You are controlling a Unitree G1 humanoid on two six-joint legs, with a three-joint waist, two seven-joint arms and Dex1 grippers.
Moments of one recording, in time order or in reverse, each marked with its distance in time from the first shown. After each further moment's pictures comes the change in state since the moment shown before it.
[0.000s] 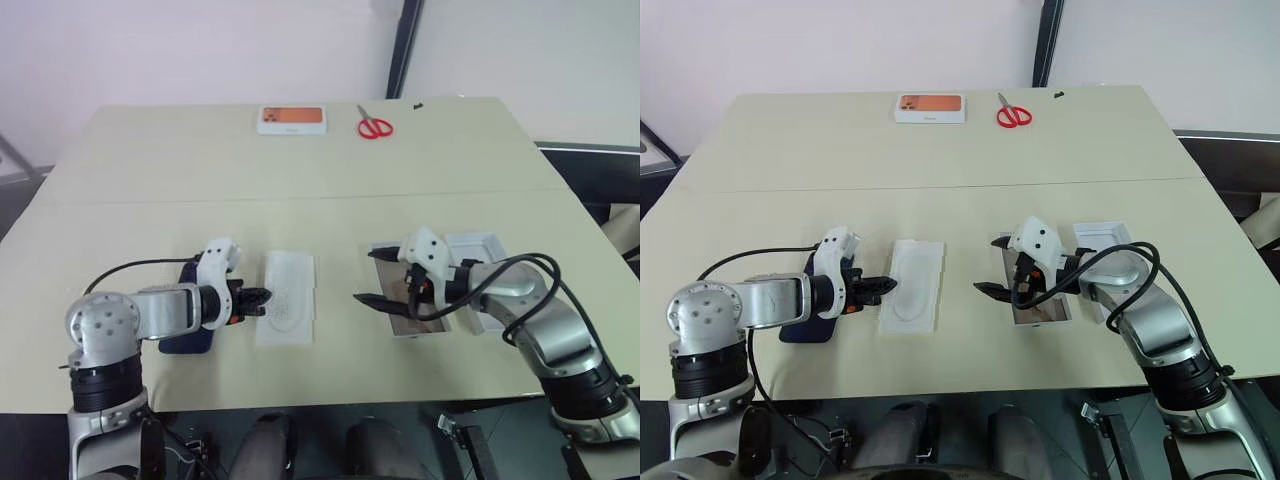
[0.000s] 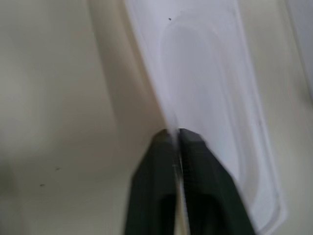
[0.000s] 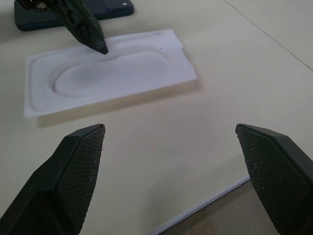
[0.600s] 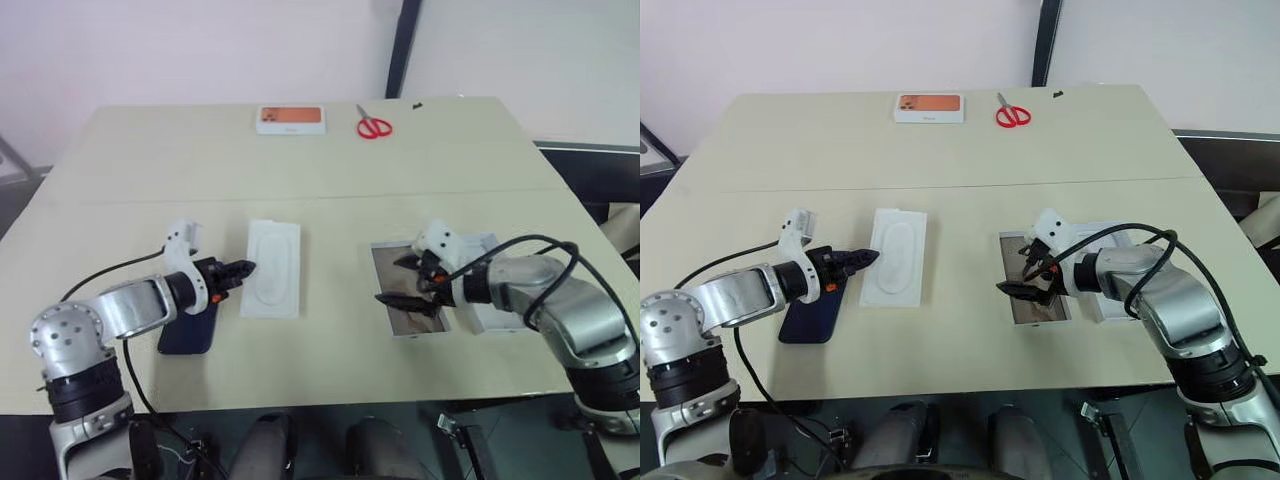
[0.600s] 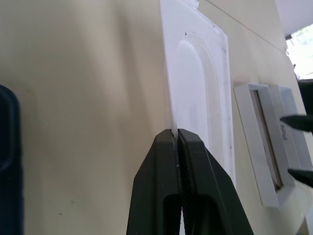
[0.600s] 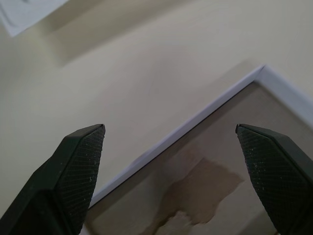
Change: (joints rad) left arm 0.033 0.025 0.163 0.072 -0.267 -0.171 0.094; right arm -0.047 -0.103 -0.041 -0.095 0.108 0.451 -0.062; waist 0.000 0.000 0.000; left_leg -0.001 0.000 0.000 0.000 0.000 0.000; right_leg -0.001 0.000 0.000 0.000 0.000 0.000
